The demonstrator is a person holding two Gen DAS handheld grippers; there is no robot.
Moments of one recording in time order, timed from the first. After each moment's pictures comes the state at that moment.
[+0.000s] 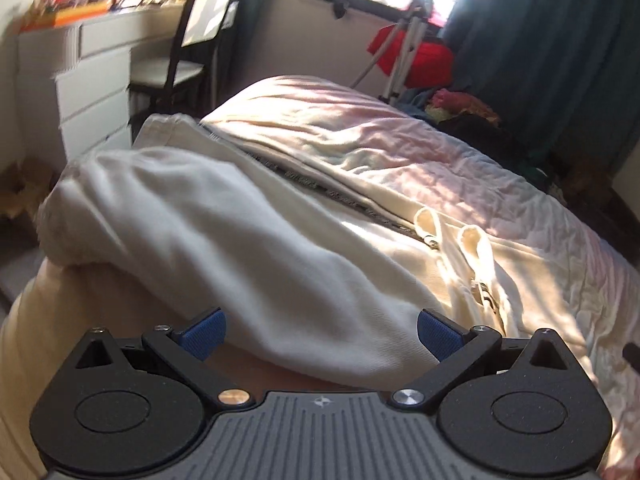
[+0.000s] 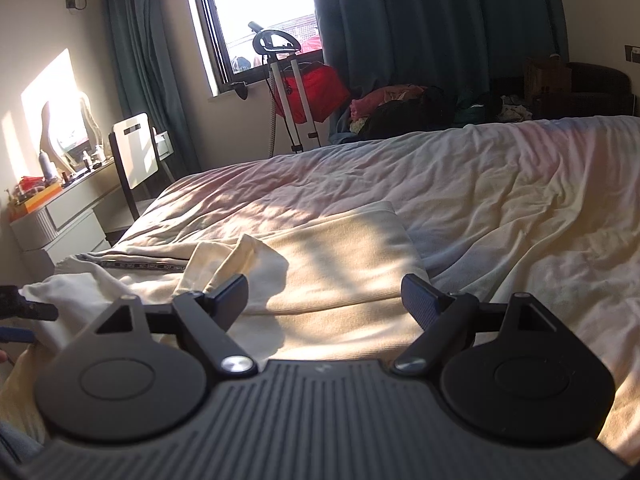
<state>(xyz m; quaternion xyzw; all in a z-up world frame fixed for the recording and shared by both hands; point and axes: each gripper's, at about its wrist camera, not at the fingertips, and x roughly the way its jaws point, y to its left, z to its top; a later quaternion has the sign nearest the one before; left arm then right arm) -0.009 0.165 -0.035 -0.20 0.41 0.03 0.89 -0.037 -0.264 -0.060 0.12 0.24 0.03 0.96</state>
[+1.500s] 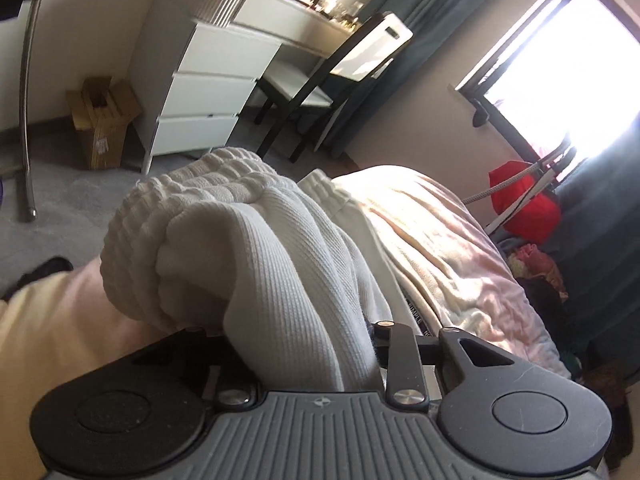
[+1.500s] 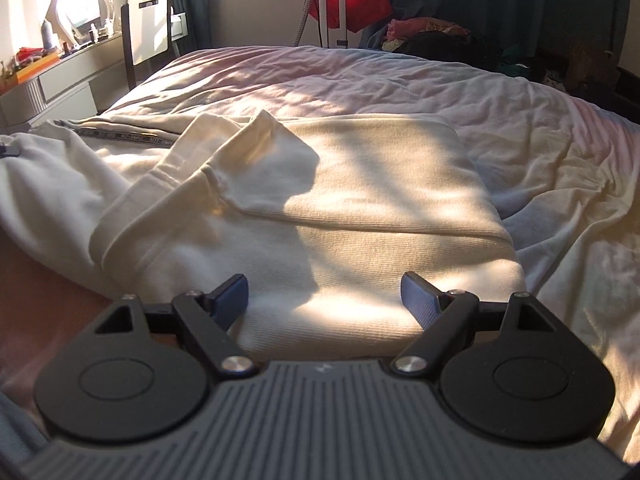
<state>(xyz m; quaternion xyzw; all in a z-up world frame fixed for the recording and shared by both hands) 0.058 0.264 -0.046 -0.31 0.28 0.16 0.90 0.023 -0.205 -0.116 0.00 0.35 0.06 0.93</state>
